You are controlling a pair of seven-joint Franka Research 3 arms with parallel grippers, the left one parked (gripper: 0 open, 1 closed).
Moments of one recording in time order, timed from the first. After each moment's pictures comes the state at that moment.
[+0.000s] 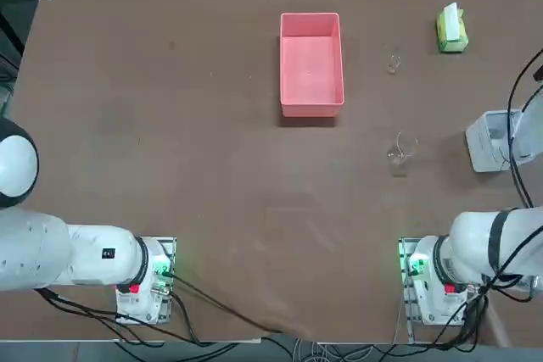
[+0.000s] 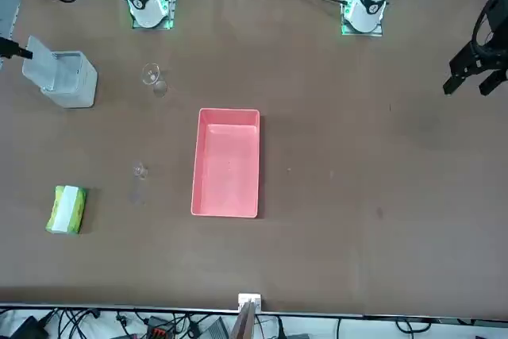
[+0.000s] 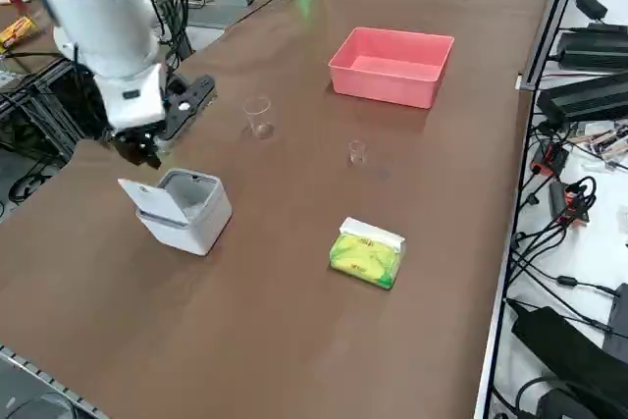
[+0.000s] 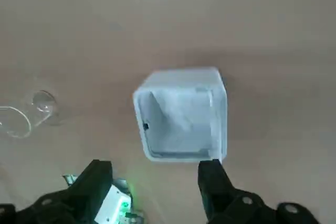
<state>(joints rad) -0.23 0.04 -0.34 -1.86 -0.02 1.61 -0.53</state>
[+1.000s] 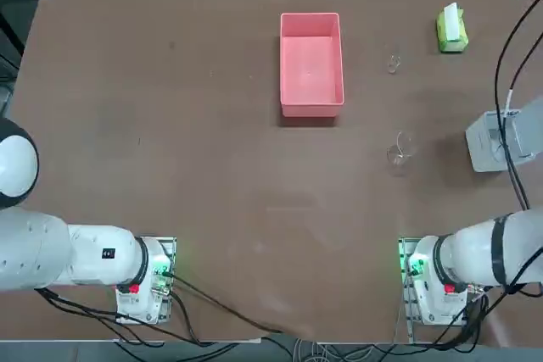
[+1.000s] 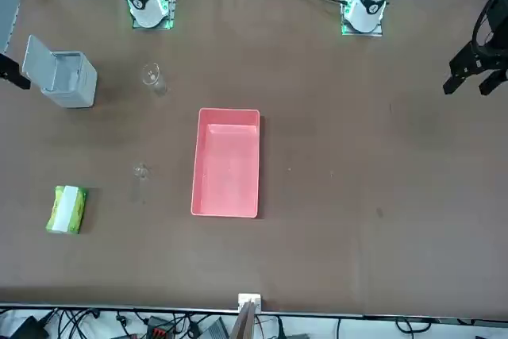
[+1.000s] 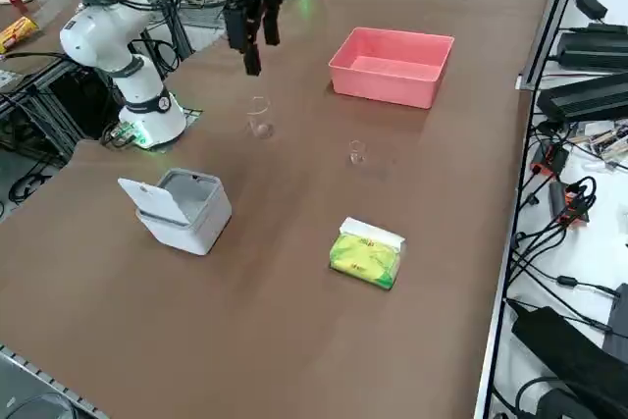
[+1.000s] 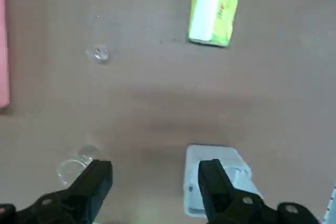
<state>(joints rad) 0.12 0.04 -0.33 -1.60 -0.01 1.58 -0.31</state>
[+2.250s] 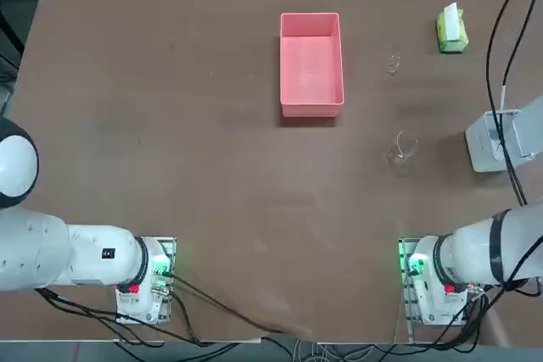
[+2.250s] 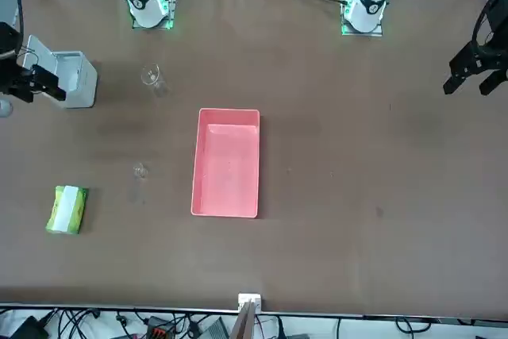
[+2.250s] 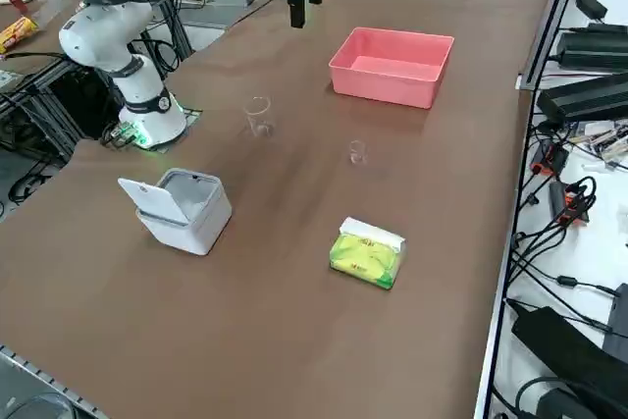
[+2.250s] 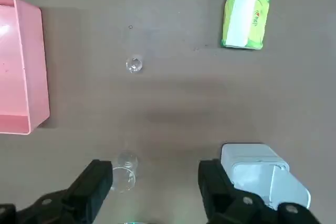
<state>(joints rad) 0.04 0.13 -0.08 -1.43 -0.01 1.46 -0.08</state>
